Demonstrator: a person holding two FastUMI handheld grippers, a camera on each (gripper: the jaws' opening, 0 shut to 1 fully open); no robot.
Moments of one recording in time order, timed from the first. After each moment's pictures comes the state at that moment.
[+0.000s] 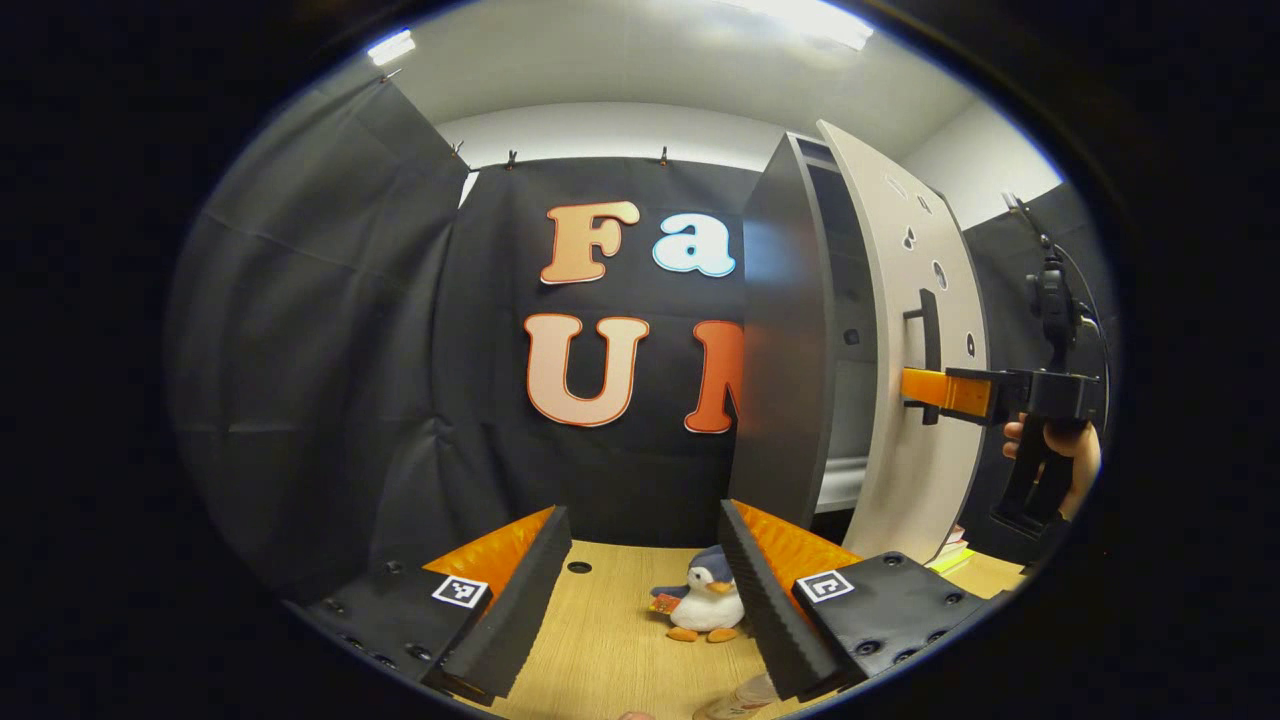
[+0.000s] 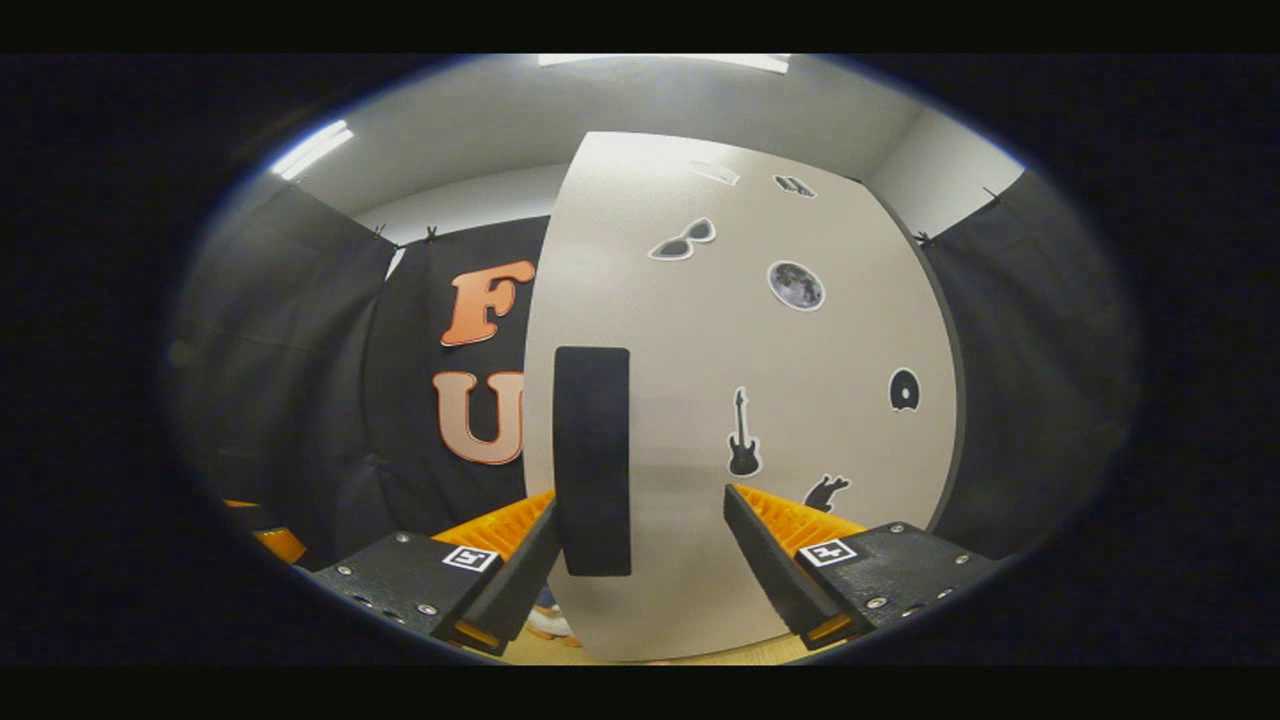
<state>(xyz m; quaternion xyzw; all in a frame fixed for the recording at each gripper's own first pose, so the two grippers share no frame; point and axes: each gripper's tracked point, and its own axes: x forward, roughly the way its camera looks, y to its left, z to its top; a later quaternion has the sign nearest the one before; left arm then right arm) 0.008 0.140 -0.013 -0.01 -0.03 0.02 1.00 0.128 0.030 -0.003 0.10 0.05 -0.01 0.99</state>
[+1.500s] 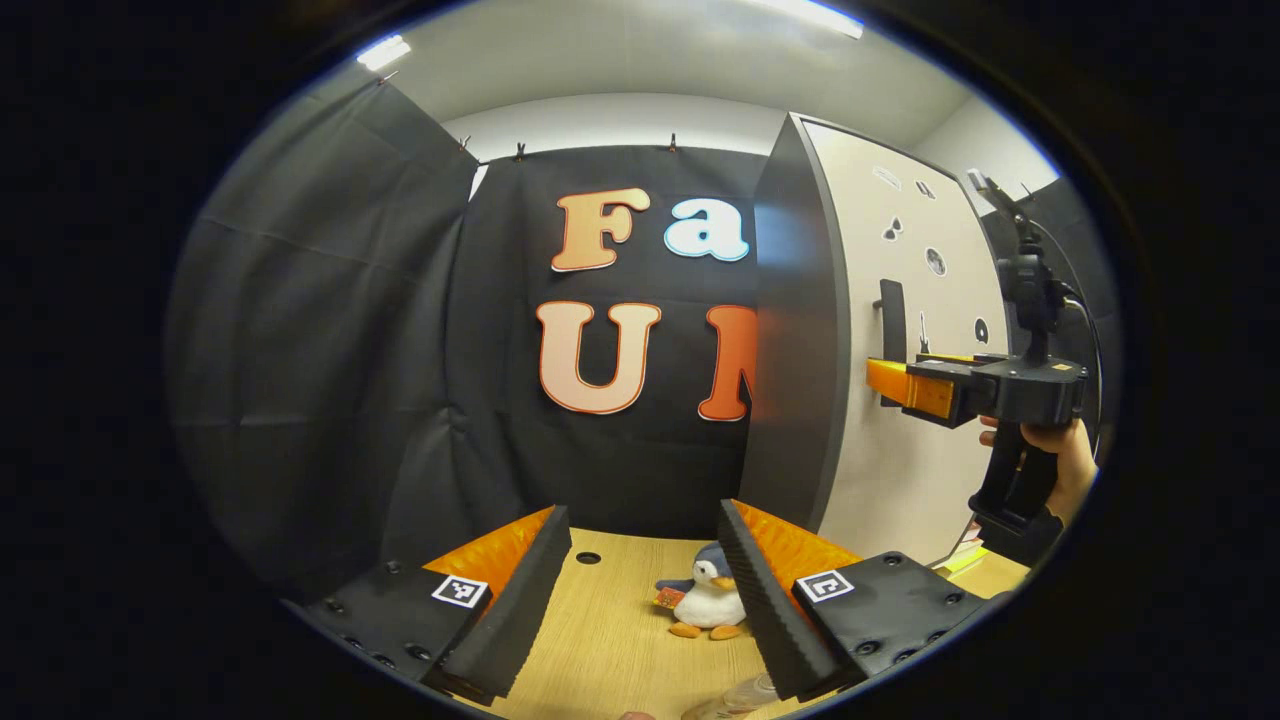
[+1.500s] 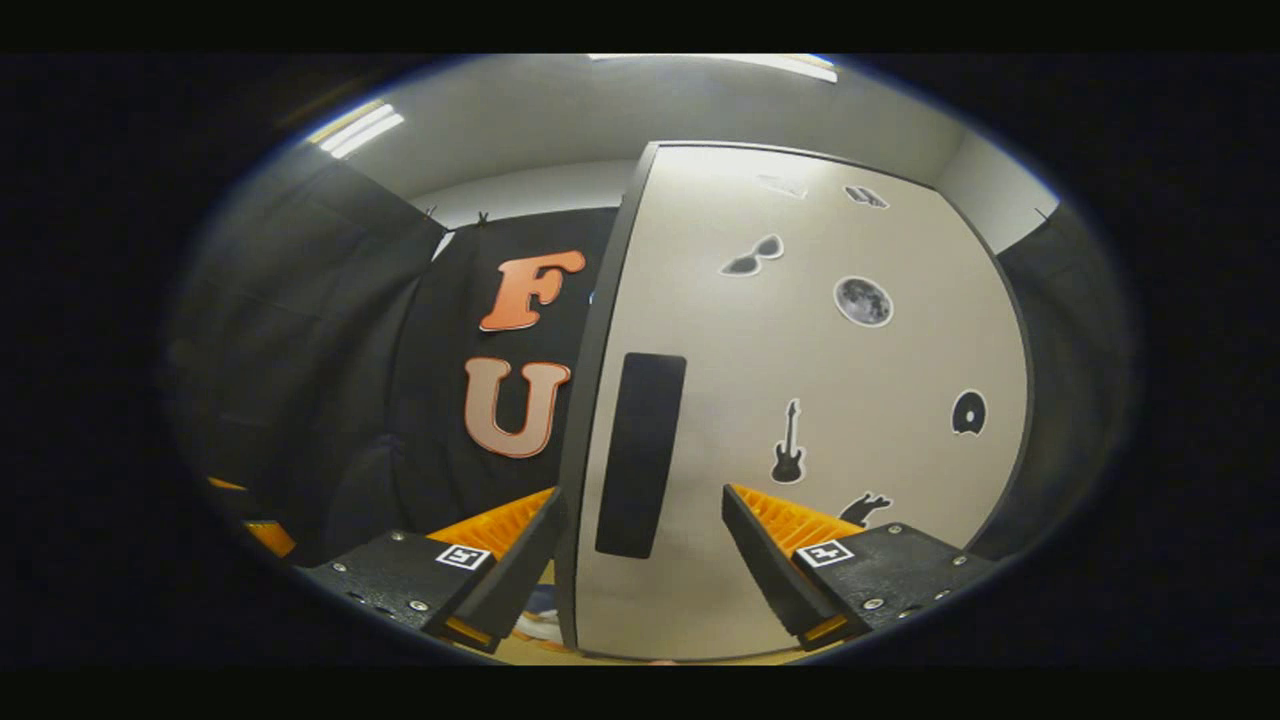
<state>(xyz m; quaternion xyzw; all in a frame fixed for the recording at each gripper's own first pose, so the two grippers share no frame) 0.007 0.126 -0.019 -0.01 -0.01 0.06 1.00 0.162 0.058 0.004 0.05 0.04 0.05 1.00</state>
